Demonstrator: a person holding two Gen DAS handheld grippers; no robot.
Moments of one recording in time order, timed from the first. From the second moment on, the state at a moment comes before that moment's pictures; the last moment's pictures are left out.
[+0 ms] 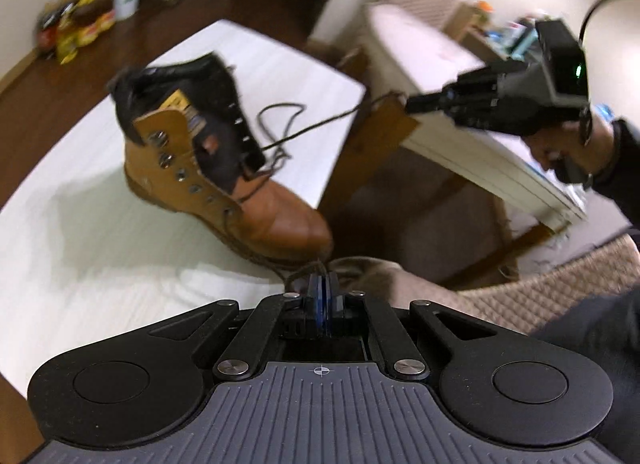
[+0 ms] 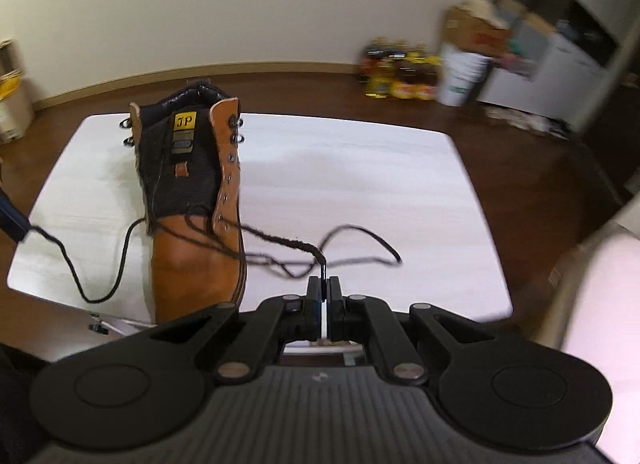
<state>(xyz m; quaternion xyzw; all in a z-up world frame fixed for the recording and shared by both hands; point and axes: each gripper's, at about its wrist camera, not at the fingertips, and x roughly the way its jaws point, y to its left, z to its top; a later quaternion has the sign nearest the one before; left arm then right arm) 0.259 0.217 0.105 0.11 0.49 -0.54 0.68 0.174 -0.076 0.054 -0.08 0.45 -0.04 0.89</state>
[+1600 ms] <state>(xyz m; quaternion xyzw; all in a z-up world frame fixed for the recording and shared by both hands) -0.110 0.152 0.130 0.02 0.52 -0.44 0.73 -0.177 -0.068 0.061 0.09 0.52 0.08 0.85</state>
